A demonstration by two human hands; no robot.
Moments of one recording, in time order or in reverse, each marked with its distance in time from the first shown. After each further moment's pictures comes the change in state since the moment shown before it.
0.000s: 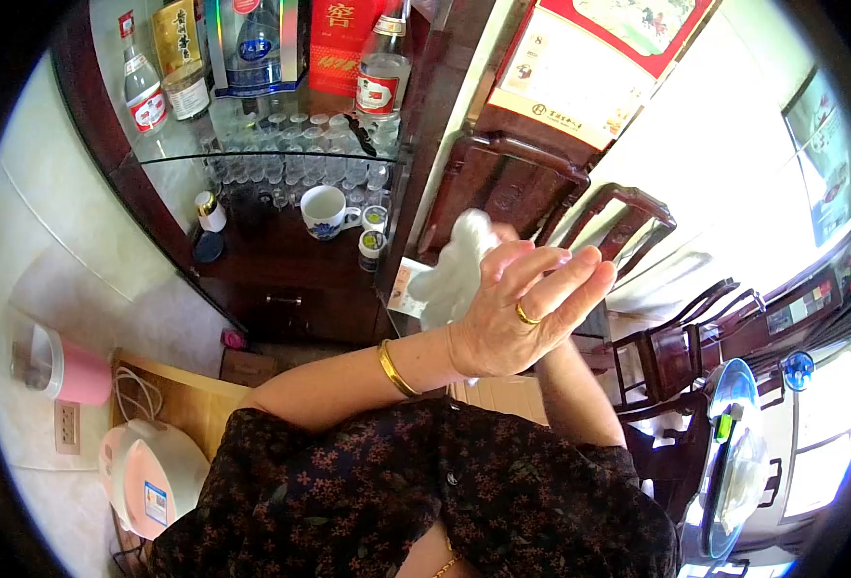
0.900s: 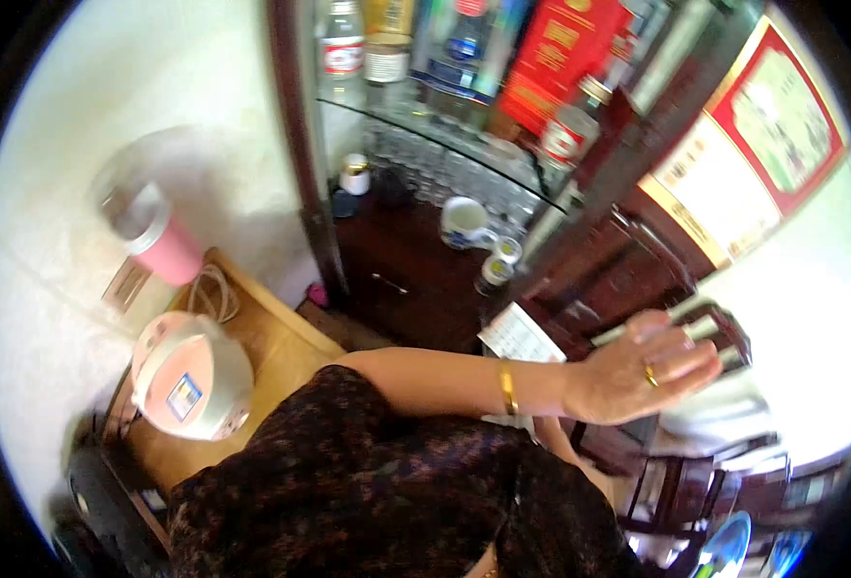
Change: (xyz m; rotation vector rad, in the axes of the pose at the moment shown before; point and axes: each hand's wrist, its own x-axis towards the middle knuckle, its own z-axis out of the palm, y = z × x) left_hand 0.004 0.008 0.006 0.028 -0.029 -0.039; right_hand -0.045 0.168 0.026 -0.349 -0.215 0.377
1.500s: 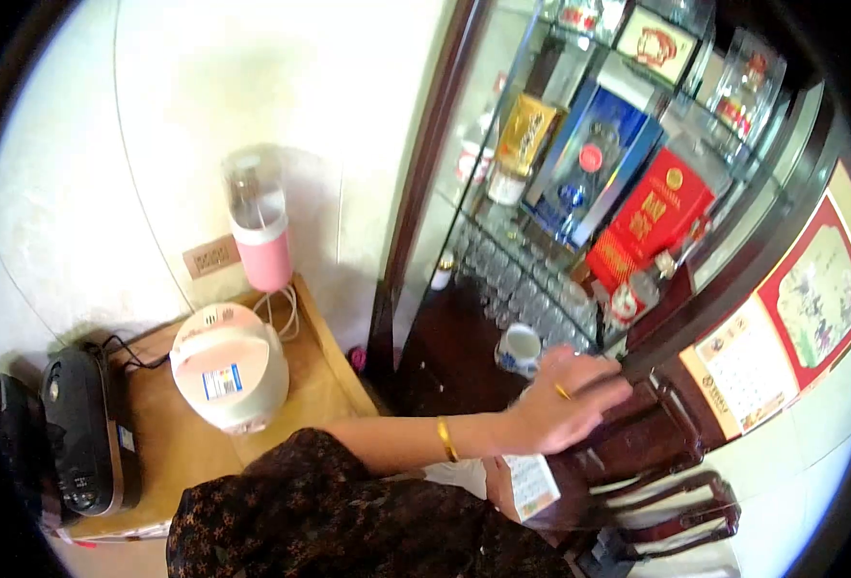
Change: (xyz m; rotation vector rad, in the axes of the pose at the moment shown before) left_hand -0.017 -0.063 -0.116 0.345 -0.024 -0.179; right_hand 0.018 0.024 0.046 -0.006 -0.285 0.068
